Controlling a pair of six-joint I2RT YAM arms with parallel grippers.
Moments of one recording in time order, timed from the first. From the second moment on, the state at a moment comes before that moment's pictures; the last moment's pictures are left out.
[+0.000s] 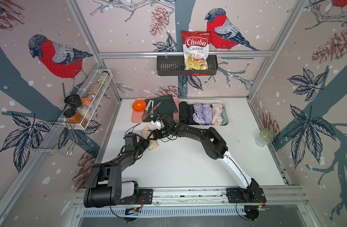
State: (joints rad) left arm 0.04 1.32 0.35 0.19 0.34 -0.82; right arm 0.93 2.59 2.05 -0.17 -0.66 0.48
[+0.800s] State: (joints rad) left arm 0.04 1.10 0.36 0.01 0.23 -0.86; right arm 0.92 2.55 1.98 -0.13 -0.67 0.50
